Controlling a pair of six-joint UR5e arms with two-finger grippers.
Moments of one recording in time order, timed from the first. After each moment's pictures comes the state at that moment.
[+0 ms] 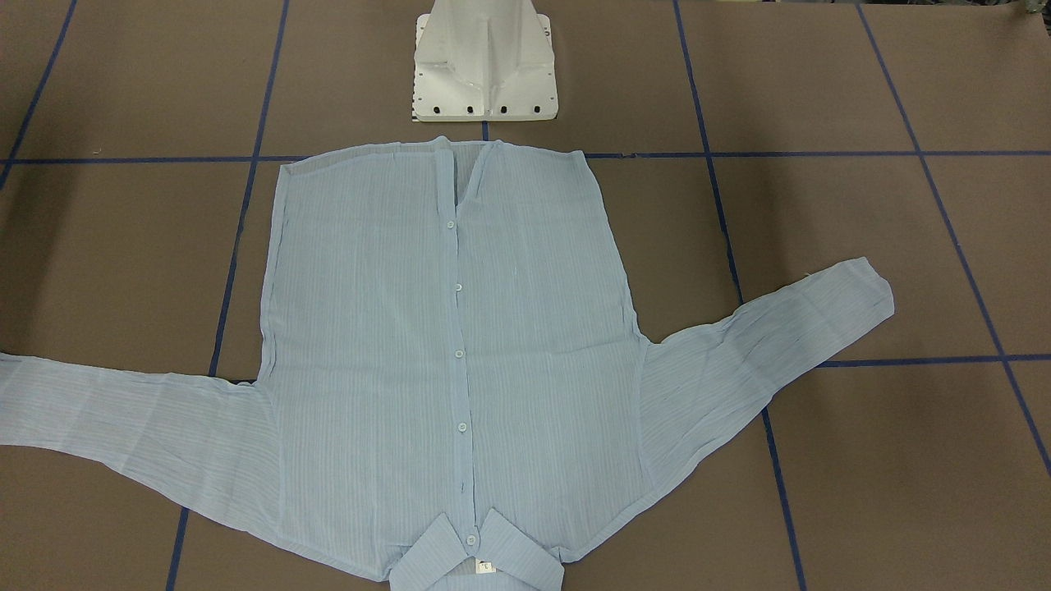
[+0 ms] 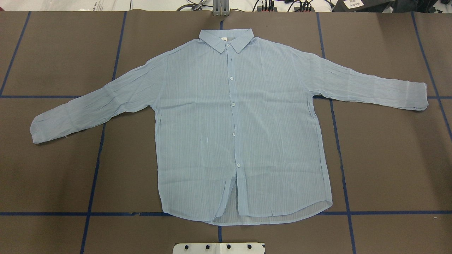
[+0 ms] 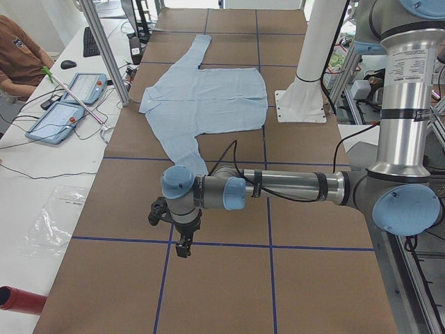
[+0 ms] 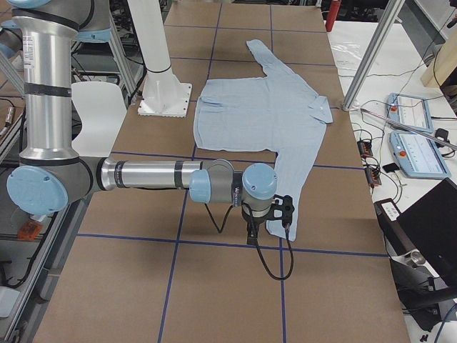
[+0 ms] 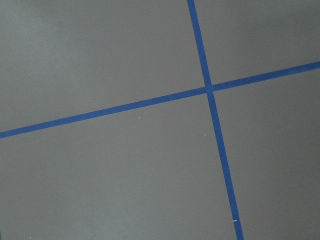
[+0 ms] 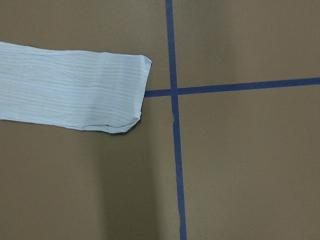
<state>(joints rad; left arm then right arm) -1.55 -1.57 -1.60 -1.56 -2.25 0.19 1.59 -1.63 1.68 -1.59 2.41 0.08</state>
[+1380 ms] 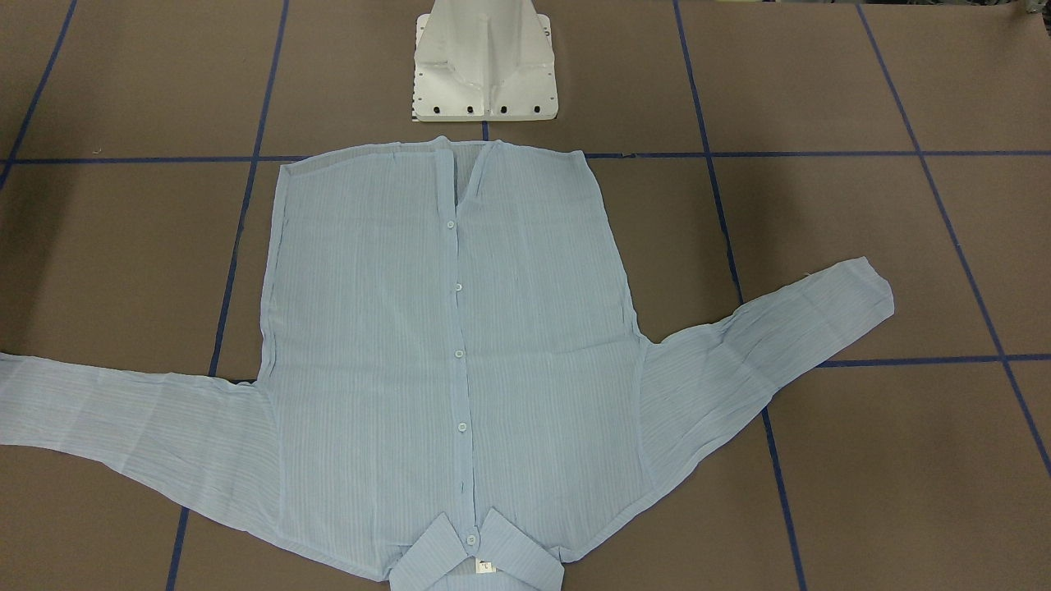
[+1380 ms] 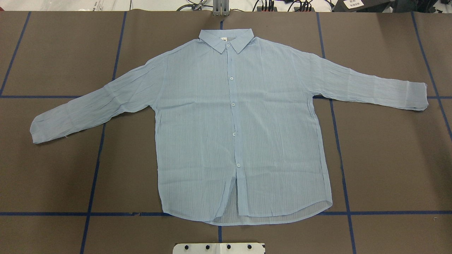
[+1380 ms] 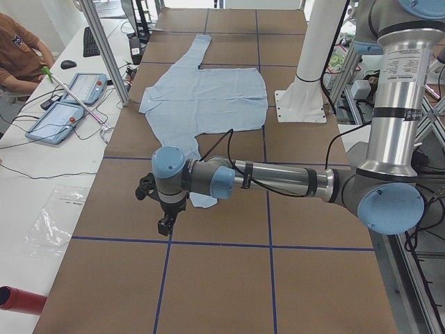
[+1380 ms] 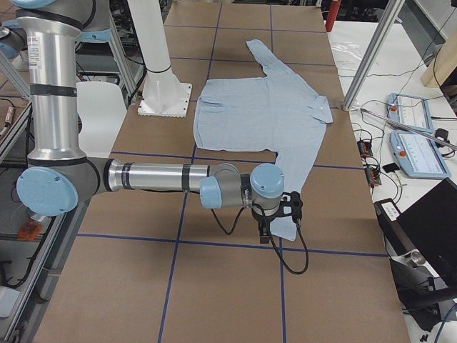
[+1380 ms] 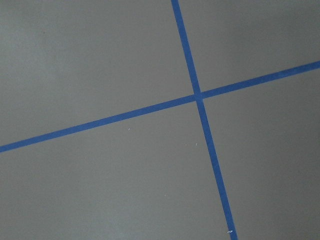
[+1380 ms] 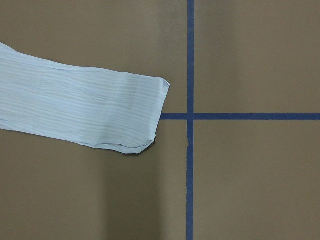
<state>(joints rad) -1.52 -1.63 -1.59 -1.70 -2.32 0.19 1.54 -1.58 1.53 -1.33 2.41 0.11</state>
